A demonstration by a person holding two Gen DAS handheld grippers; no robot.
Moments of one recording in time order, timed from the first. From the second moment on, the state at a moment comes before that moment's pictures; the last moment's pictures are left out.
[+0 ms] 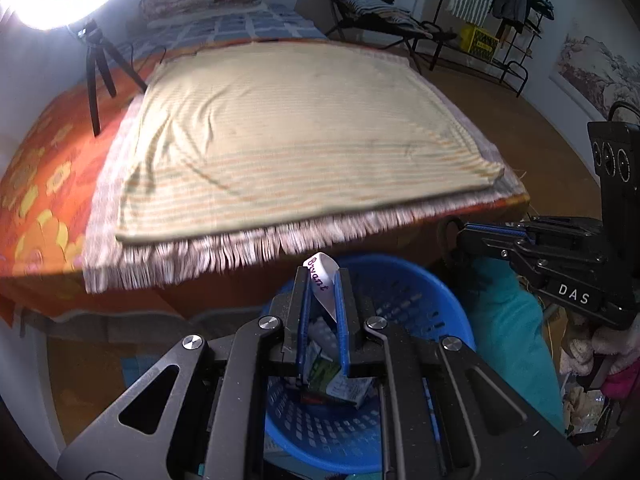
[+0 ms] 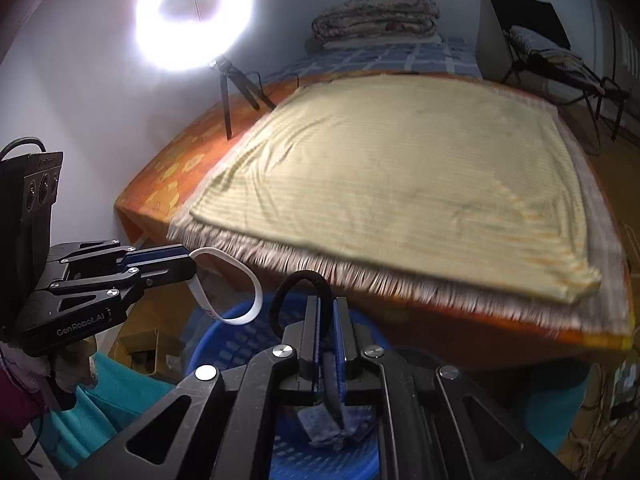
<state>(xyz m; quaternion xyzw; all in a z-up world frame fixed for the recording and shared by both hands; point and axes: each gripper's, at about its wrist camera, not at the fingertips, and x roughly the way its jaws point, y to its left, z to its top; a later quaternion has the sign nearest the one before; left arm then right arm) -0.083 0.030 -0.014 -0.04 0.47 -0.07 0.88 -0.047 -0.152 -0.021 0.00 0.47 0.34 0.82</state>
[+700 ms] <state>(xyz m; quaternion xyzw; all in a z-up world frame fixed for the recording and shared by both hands) -0.110 0.025 -0.079 -0.05 0.54 -0.07 0.84 -0.079 -0.143 -0.083 0.00 0.52 0.32 0.79</state>
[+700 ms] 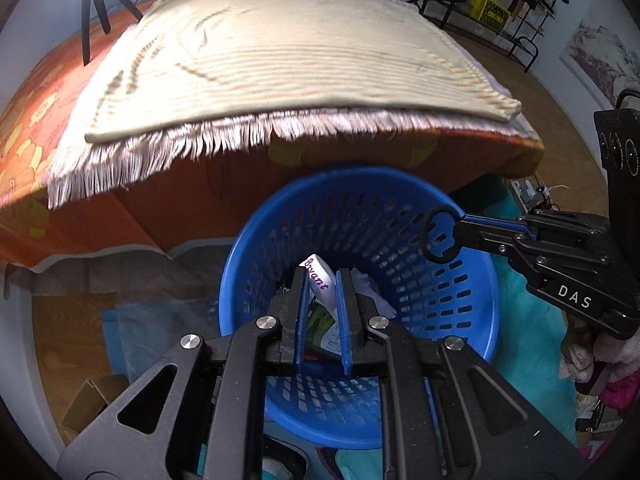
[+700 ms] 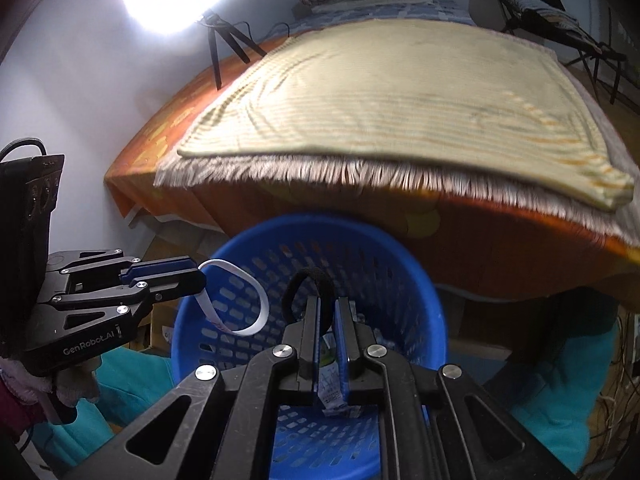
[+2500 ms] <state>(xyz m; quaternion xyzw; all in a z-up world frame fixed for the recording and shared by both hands) -0.102 0.037 -0.062 -0.05 0.51 -0.02 0.86 -0.083 -0.159 -0.074 -0.02 0.52 0.22 0.83</state>
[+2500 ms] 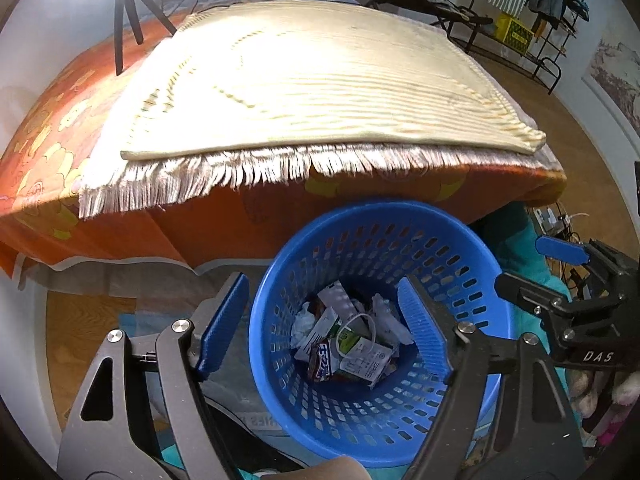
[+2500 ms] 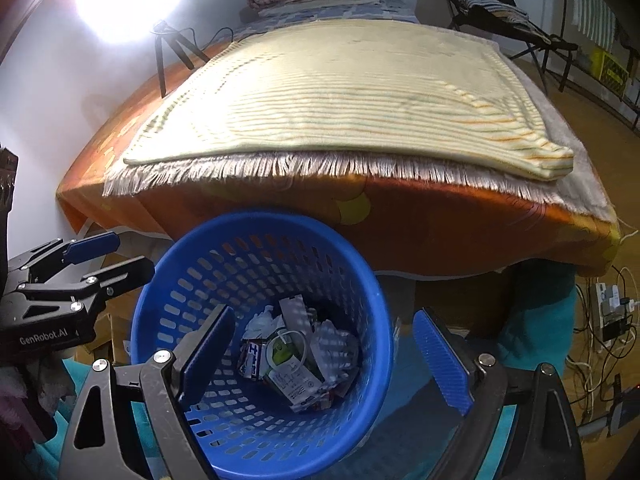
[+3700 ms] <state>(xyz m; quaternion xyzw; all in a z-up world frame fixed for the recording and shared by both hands) -0.103 0.026 0.029 -0.06 0.38 0.01 0.92 -0.079 -0.178 -0.011 0.02 0.44 0.22 0.87</state>
